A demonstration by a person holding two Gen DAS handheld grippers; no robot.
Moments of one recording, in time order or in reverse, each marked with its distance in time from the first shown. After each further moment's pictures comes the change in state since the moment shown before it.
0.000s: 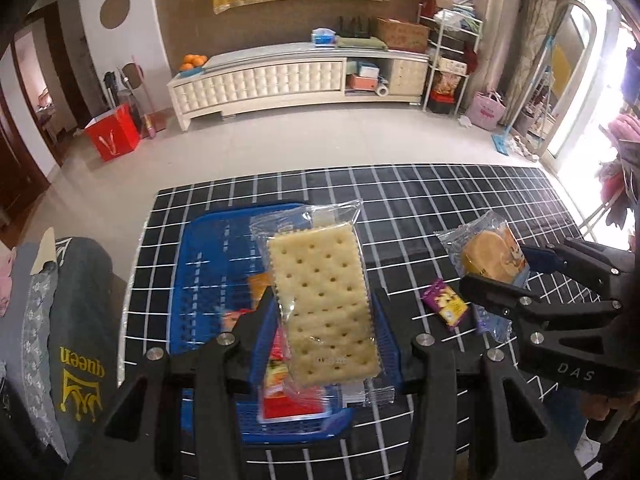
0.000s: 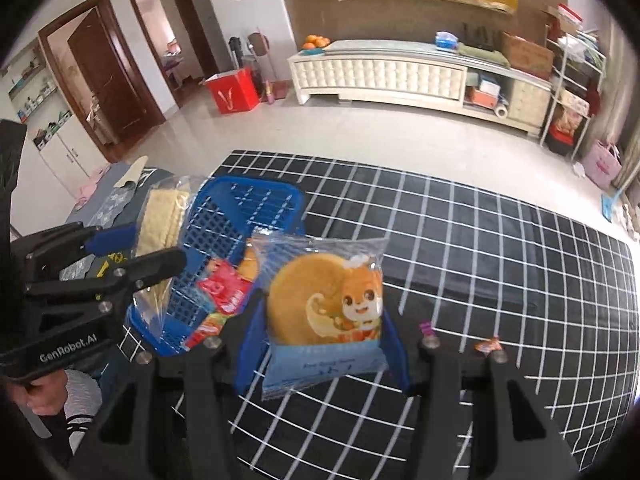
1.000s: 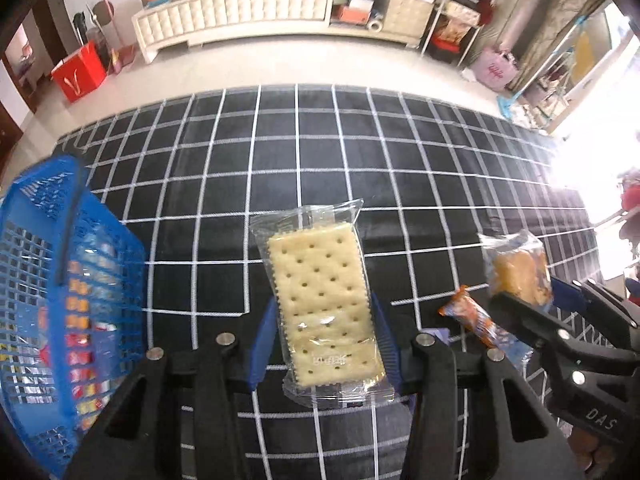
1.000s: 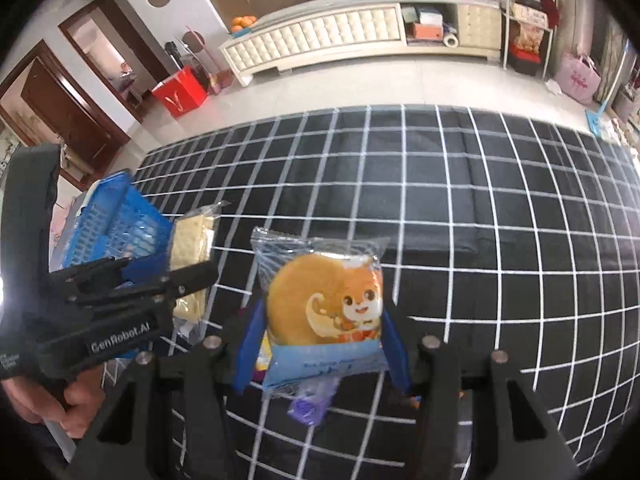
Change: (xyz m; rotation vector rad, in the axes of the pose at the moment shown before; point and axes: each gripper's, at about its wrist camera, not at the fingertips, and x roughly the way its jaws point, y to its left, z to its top) left arm 0.176 -0.152 0.035 -0.083 0.225 -0.065; right arm 0.033 -0.190 -0.045 0.207 0.089 0.007
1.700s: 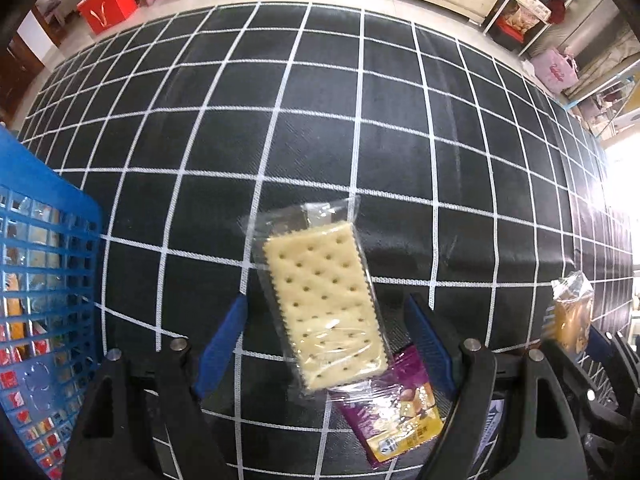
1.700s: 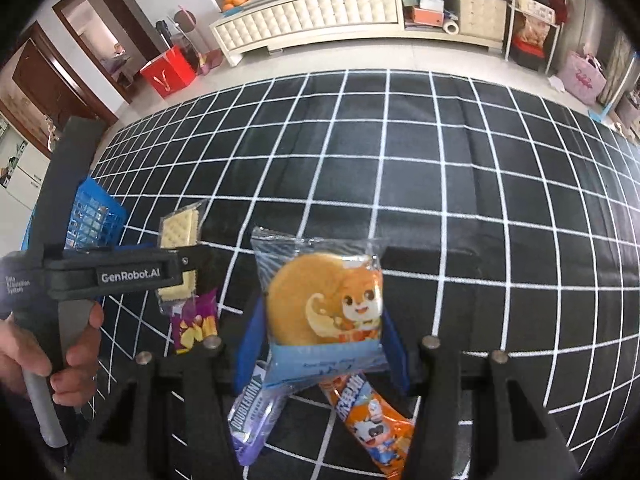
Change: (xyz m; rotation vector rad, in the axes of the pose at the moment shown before) left arm 0.109 0.023 0.023 -0.179 0.180 0.084; right arm 0.069 -0.042 0.003 -0.024 0.065 -0.034
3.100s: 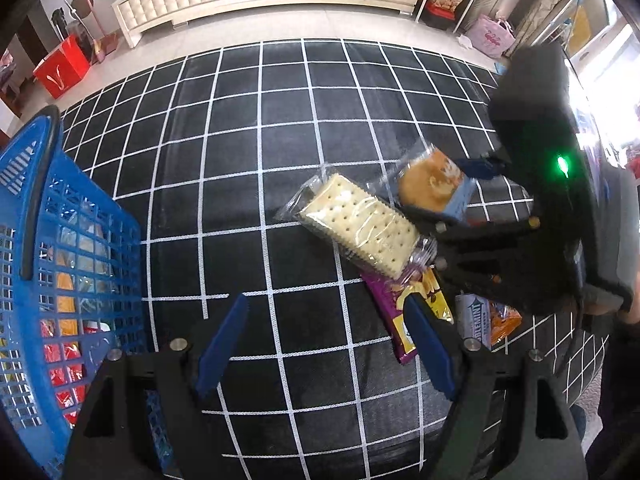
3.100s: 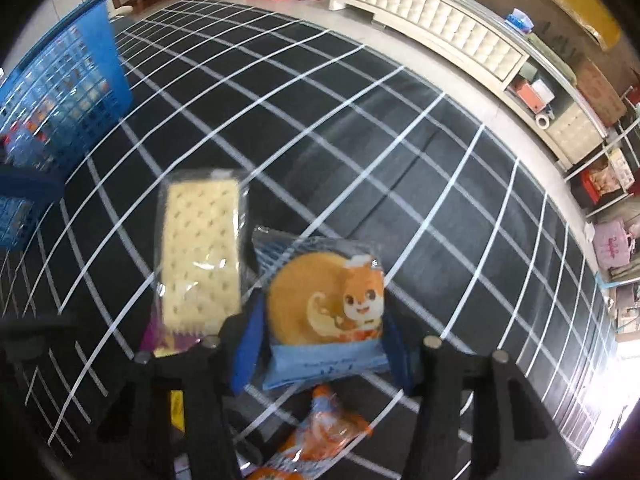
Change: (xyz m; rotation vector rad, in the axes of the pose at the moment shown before) left arm -0.066 0.007 -0.054 0.236 -0.055 -0.078; right arm 0.066 0.081 0.028 -0.583 0.129 -0.118
